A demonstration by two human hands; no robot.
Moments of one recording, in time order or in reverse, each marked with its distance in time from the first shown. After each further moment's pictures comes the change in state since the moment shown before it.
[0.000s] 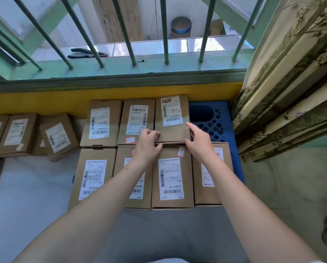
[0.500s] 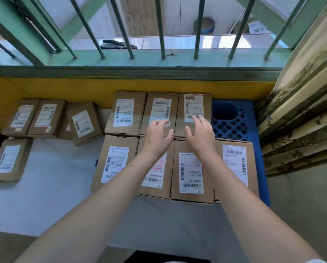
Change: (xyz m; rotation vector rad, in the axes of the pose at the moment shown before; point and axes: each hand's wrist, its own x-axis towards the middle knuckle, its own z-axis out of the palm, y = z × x) left_hand -0.026 -0.012 -0.040 -0.121 0.127 -0.074; right_hand -0.003 -0.043 0.060 -0.256 0.115 -0.074
